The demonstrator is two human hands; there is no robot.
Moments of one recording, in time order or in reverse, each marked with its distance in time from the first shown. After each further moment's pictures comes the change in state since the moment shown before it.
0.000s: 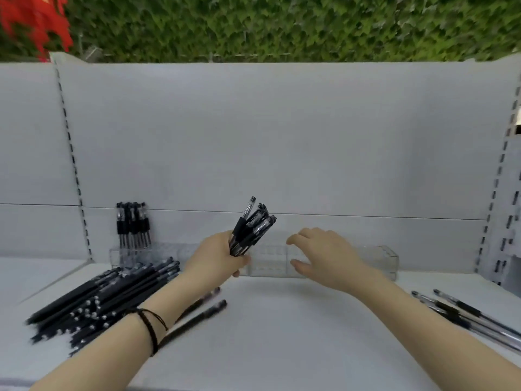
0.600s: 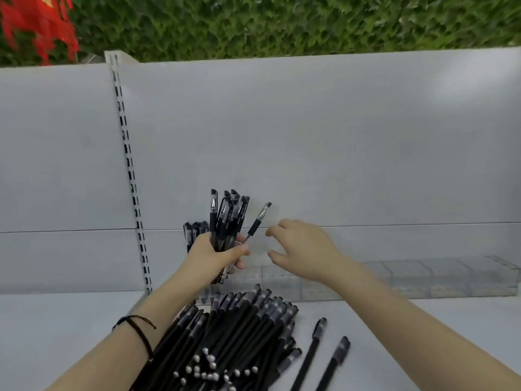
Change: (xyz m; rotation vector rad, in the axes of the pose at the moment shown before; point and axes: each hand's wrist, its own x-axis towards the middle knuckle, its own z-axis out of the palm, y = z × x) left_hand 0.058 -0.139 -0.127 -0.528 -0.030 0.051; right_hand 0.158 -0.161 0.017 0.036 0.057 0.025
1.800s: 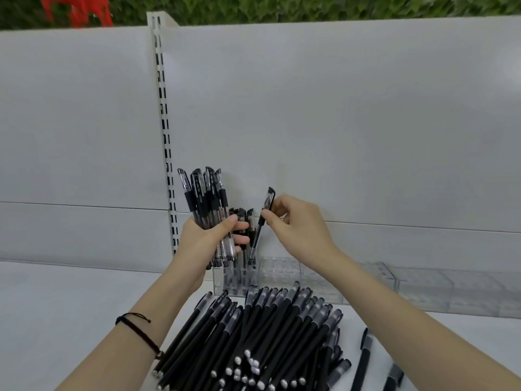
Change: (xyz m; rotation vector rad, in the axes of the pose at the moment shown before) left_hand 0.001 -0.018 -0.047 -0.371 0.258 -0.014; right_hand 0.051 -0.060 0.017 0.702 0.243 0.202
